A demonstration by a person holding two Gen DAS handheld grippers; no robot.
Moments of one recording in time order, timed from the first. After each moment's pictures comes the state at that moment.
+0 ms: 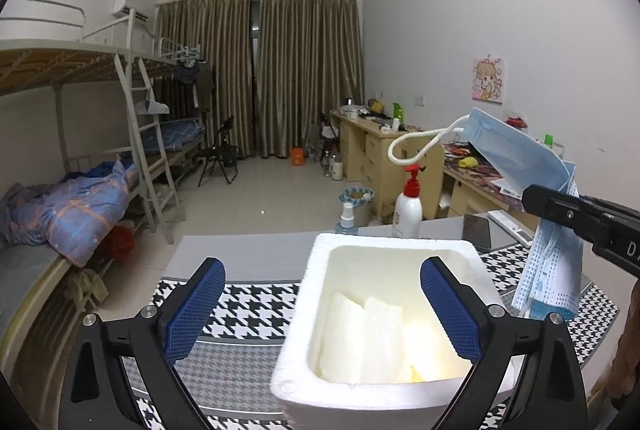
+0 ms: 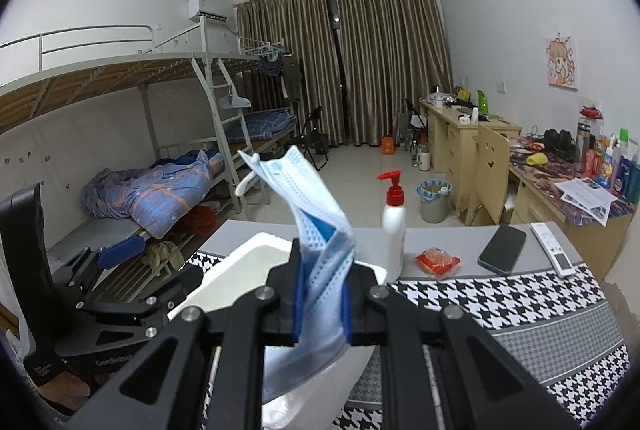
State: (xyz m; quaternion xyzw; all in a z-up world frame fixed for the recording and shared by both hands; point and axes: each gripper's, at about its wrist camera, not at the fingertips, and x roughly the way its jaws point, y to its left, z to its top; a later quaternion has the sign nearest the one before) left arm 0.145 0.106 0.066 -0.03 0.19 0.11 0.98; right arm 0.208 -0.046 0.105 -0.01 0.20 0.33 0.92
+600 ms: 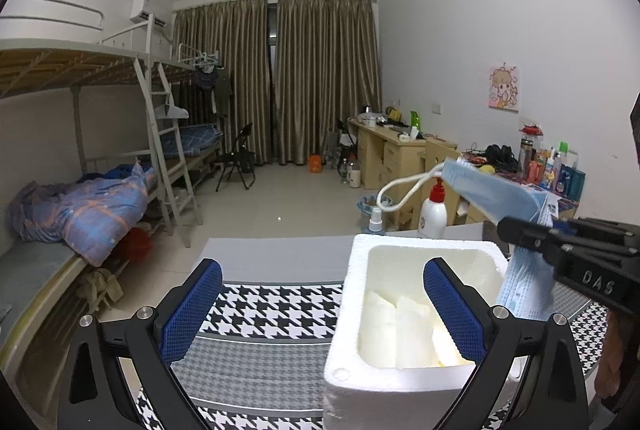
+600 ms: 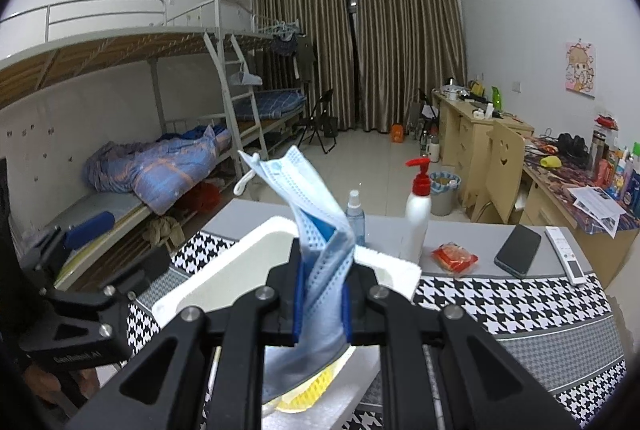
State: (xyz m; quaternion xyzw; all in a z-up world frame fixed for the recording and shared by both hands) left arm 0.127 0.125 0.063 -0.03 0.17 0.14 0.97; right arm 0.216 -0.009 0.084 -0.06 0.23 0.35 0.91
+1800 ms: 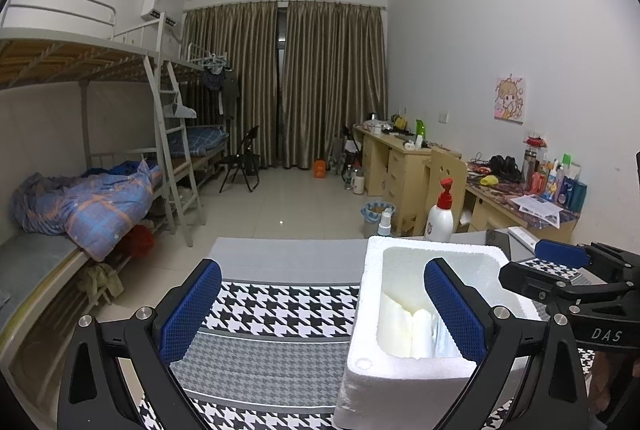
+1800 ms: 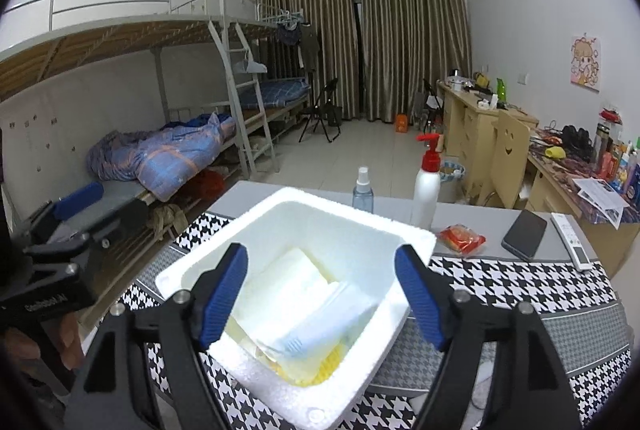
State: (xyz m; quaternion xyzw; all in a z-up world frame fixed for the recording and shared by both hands) left arm 0.118 0.133 0.061 -0.04 0.16 0.15 0.97; right arm 0.201 -0.010 0.078 -0.06 0.24 0.35 0.90
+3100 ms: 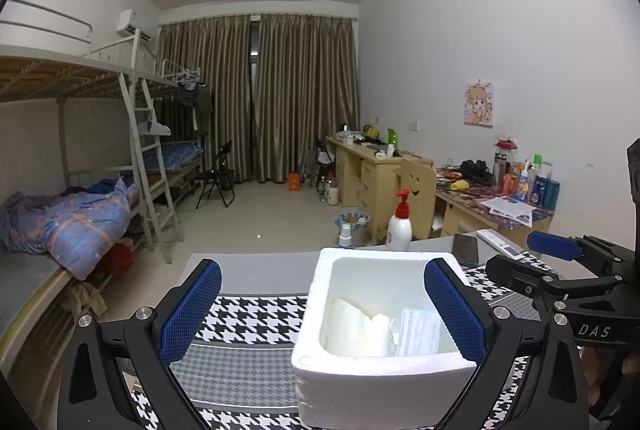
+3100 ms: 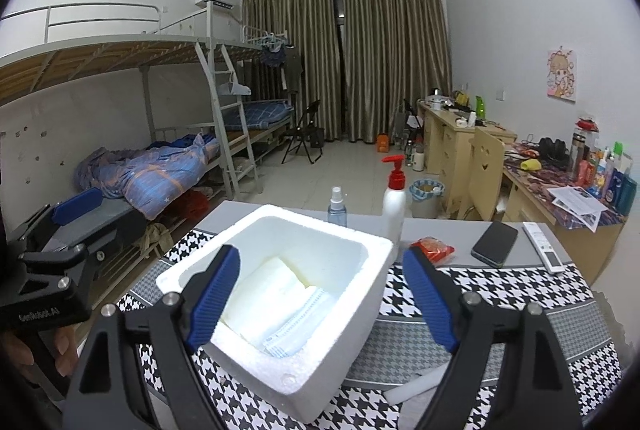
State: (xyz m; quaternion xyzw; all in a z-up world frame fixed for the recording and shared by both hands) left arm 0.099 0.102 0.076 -0.03 0.14 0.10 0.99; right arm 0.182 -0.043 0.085 -0.05 0.20 0.32 0.93
